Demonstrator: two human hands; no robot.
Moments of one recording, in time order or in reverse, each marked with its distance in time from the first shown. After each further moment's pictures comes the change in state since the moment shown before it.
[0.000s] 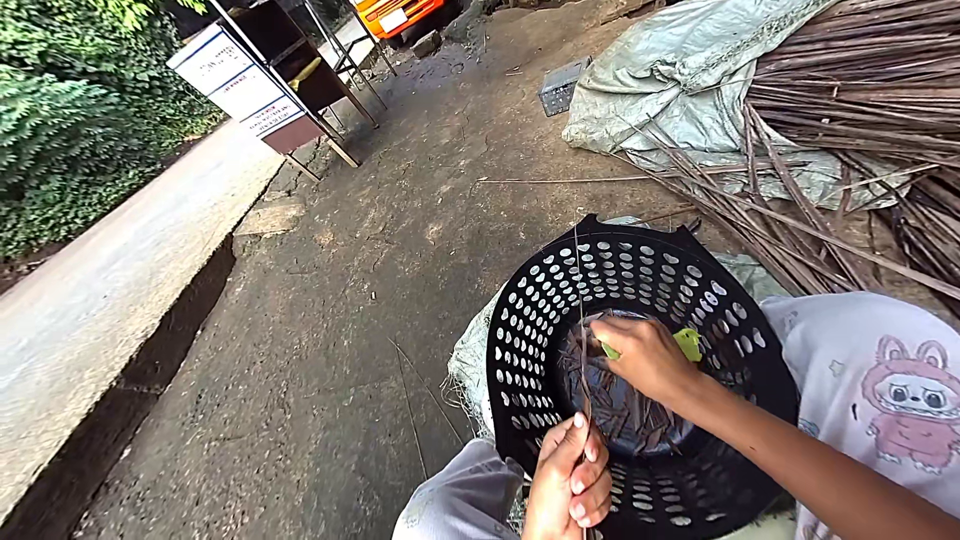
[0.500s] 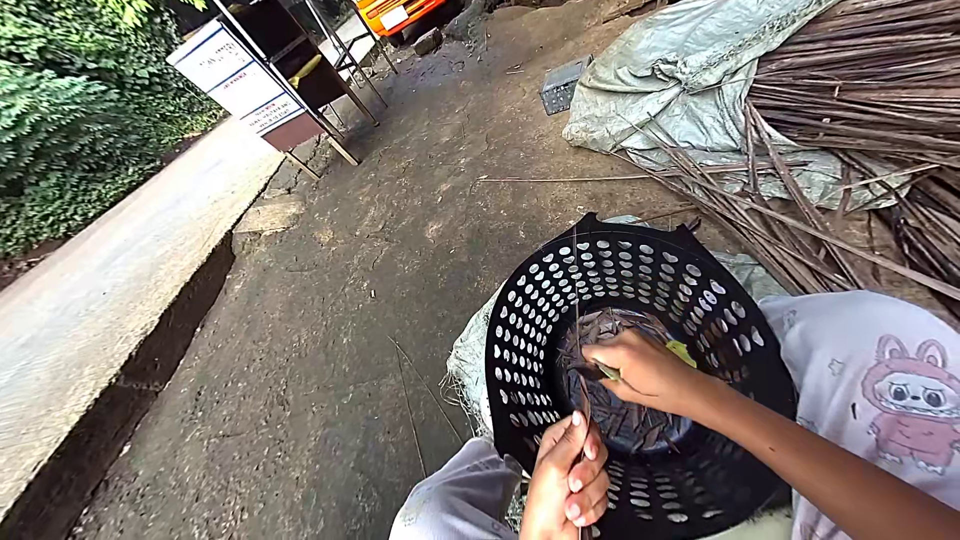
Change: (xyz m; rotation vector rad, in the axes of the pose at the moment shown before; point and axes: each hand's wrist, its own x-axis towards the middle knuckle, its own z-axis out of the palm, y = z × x) left_hand -0.001 -0.001 -0.001 -0.001 0.000 -0.024; right_hand -0.002 0.010 -0.013 0.326 -0.318 -0.117
